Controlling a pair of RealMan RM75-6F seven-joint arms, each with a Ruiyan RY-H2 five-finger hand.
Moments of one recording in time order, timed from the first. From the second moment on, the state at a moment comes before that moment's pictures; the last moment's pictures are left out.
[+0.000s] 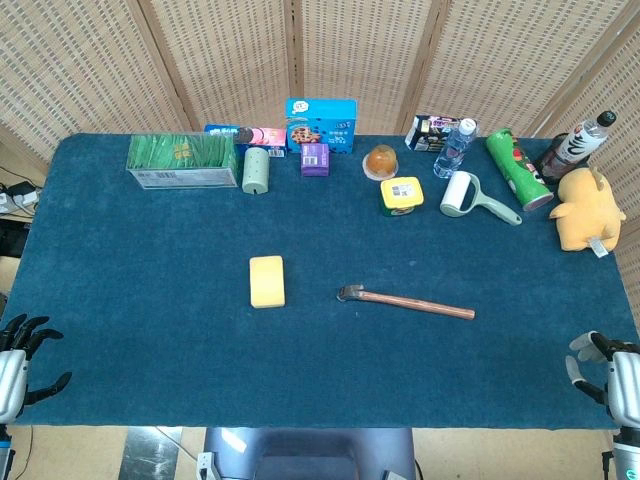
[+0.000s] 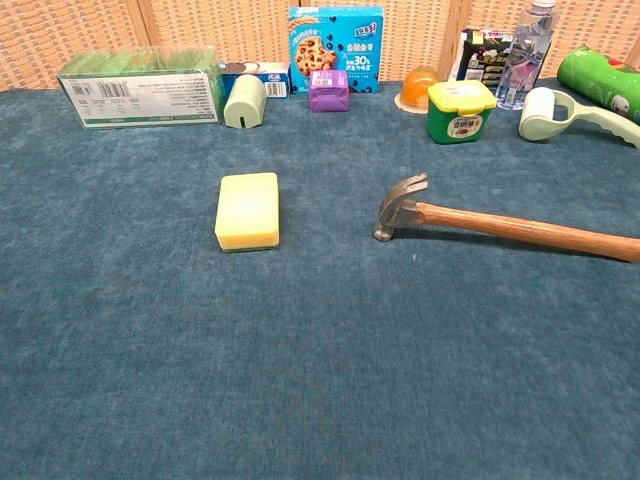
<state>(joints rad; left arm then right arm) 0.02 -1.19 0.00 -1.63 1.44 1.51 0.06 -0.03 -1.25 0.10 -1.43 -1.48 1.59 0.15</state>
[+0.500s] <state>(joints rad) 0.03 -1.19 0.00 -1.62 1.44 1.52 0.04 -0.03 -1.24 0.10 -1.44 -1.48 1.59 0.15</state>
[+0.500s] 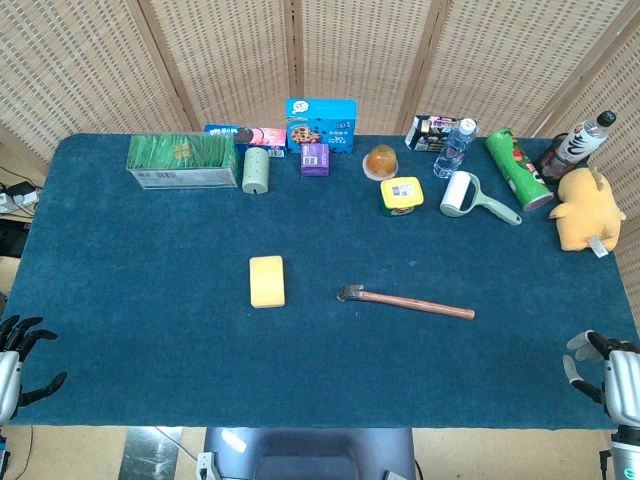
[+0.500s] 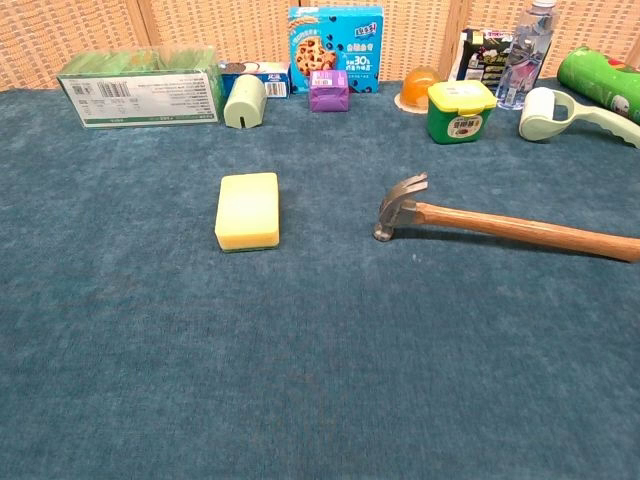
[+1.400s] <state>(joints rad) 0.04 -1.18 -0.01 -1.64 1.46 1.54 0.05 0.00 -1.24 0.09 -1.43 -1.50 1.55 0.22</state>
